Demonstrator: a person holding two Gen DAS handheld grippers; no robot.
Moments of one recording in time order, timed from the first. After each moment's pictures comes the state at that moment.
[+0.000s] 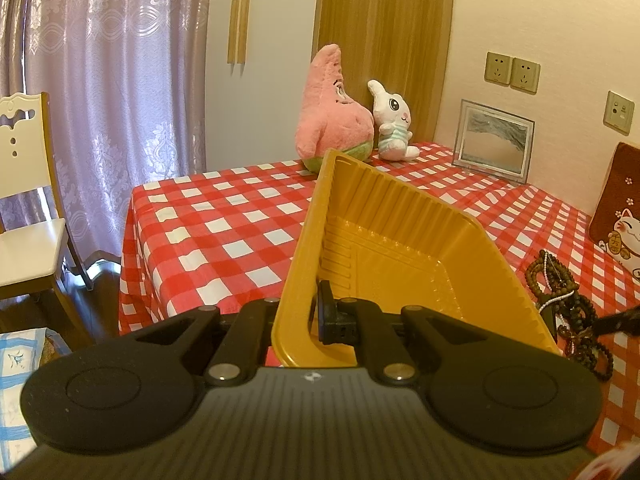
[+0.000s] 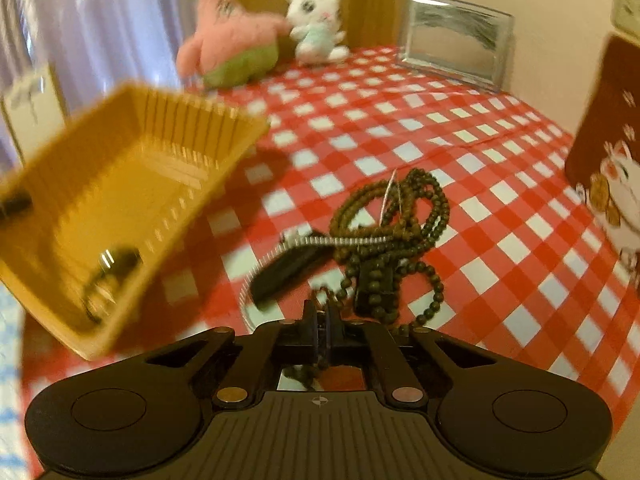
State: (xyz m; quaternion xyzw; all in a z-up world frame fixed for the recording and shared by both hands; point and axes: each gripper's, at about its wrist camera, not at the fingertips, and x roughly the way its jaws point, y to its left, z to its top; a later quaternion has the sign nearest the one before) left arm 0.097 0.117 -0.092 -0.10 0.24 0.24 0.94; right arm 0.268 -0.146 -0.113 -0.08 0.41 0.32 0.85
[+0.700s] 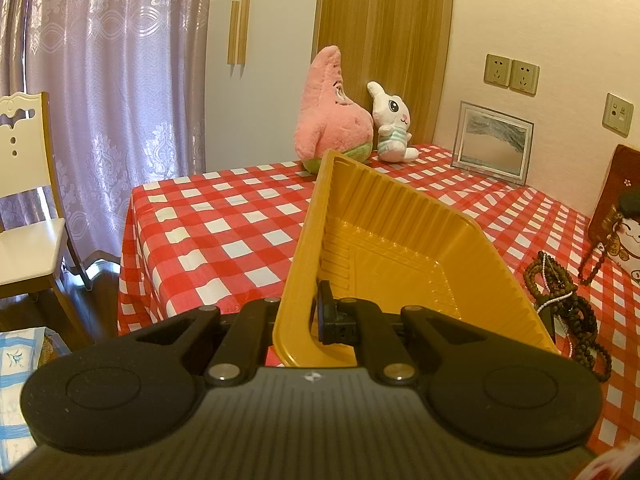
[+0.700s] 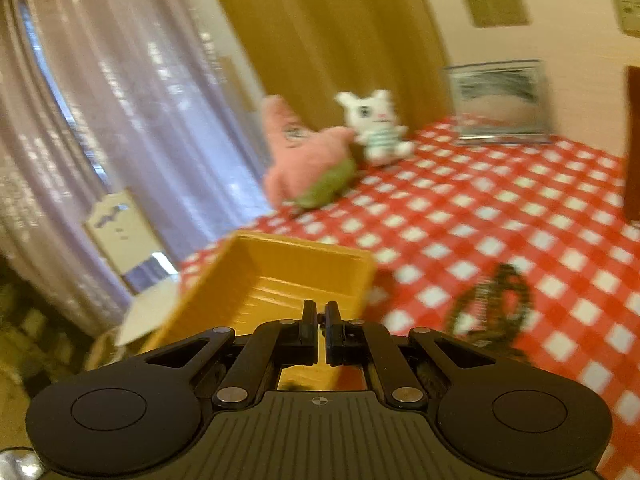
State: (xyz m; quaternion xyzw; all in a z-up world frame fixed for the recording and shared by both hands) left arm 0.097 0.116 -0.091 -0.10 0.24 0.24 0.94; right arm 0.258 -0.132 -0.009 0.09 0.35 0.43 0.83
